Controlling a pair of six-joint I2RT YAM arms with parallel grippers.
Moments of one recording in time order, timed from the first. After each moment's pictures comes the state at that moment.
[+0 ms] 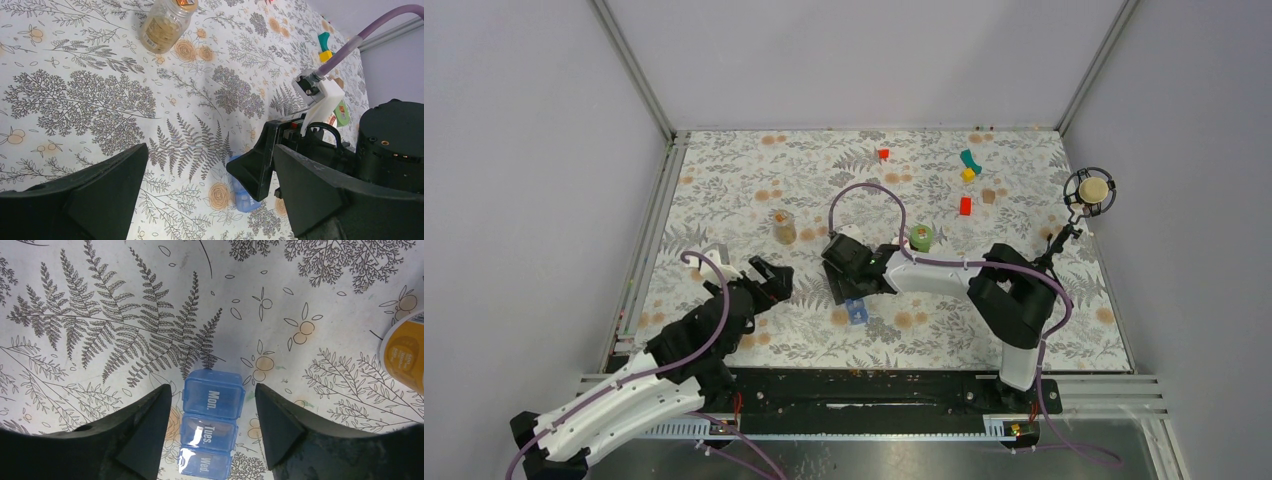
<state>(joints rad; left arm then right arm) -0.92 0.44 0.45 -0.48 -0.70 -0.96 1.00 1.85 1.18 -0.41 0.22 0.57</state>
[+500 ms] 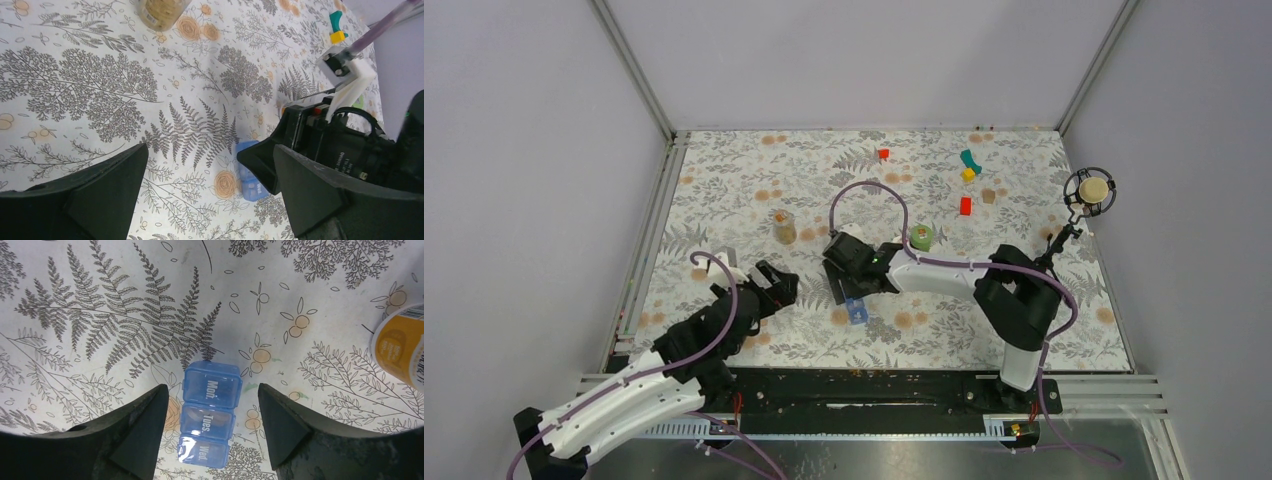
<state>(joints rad) -0.92 0.45 0.42 -0.47 -0.65 -0.99 1.00 1.84 1.18 -0.43 0.22 0.56</state>
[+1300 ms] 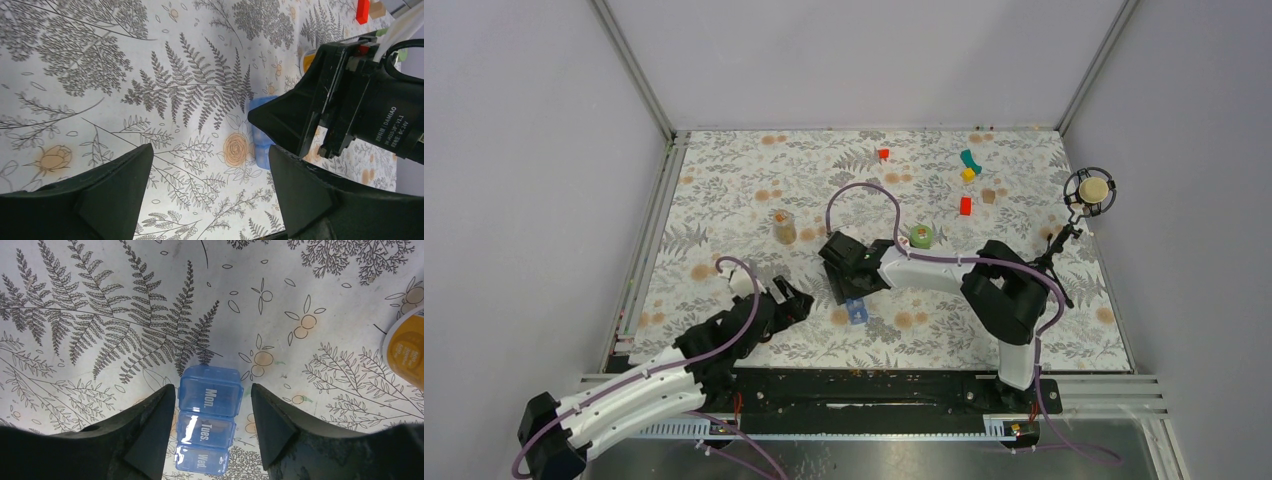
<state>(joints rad) -0.92 0.54 0.27 -0.36 -0.47 -1.08 1.00 1.89 1.24 -0.50 0.20 0.56</state>
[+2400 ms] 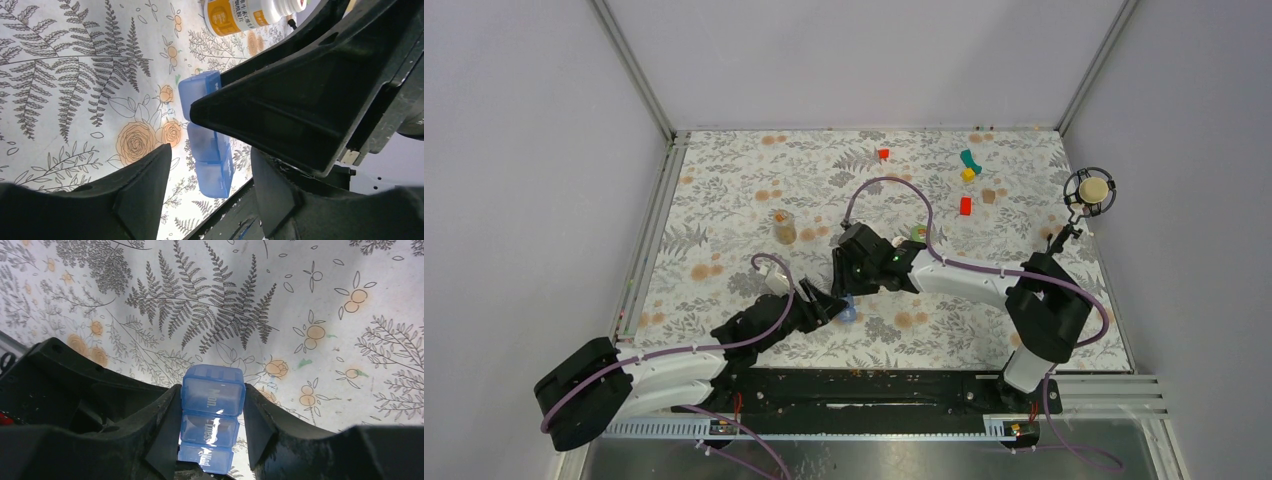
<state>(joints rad) -0.92 0.96 0.10 0.50 -0.13 -1.15 0.96 1.68 1.10 -0.35 0.02 0.74</state>
